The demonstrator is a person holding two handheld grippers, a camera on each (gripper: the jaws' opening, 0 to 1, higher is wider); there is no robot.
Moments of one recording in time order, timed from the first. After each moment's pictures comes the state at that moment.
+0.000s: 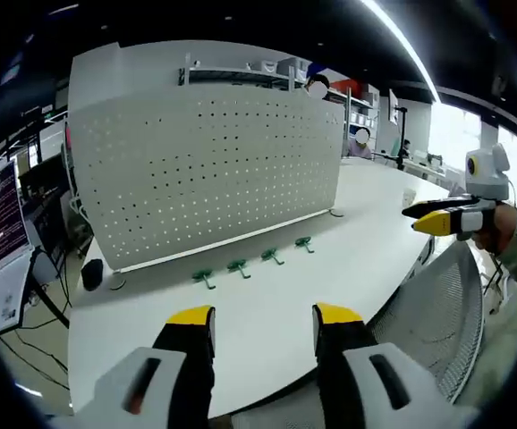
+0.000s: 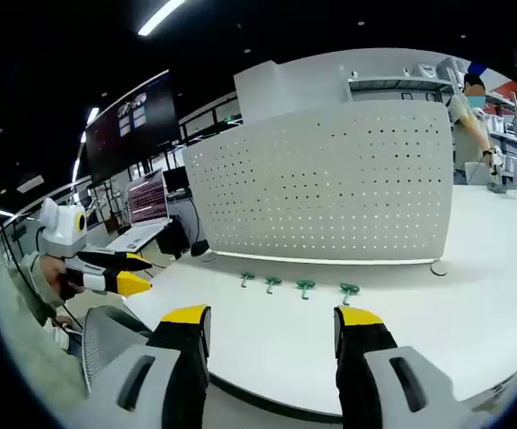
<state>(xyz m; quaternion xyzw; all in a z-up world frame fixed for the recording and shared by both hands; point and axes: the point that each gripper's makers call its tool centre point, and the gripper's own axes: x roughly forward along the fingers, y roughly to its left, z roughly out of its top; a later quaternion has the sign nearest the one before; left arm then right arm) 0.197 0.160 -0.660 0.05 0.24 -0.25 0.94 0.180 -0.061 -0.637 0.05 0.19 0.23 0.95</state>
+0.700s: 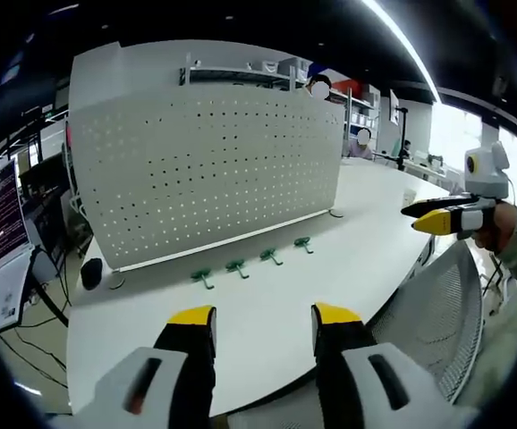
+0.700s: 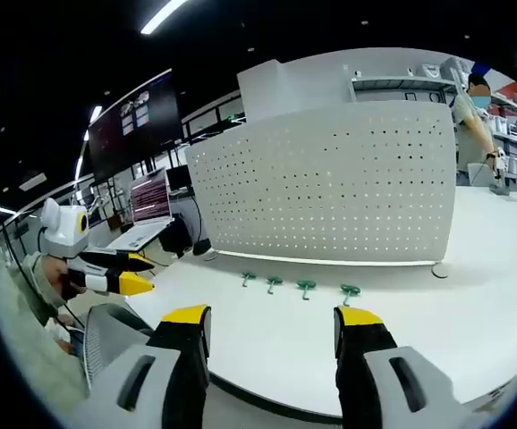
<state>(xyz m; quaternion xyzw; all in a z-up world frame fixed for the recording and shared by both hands) 0.194 0.155 -0.661 0.05 0.24 -0.25 0.94 0.181 -0.063 -0.634 0.05 0.19 0.24 0.95</state>
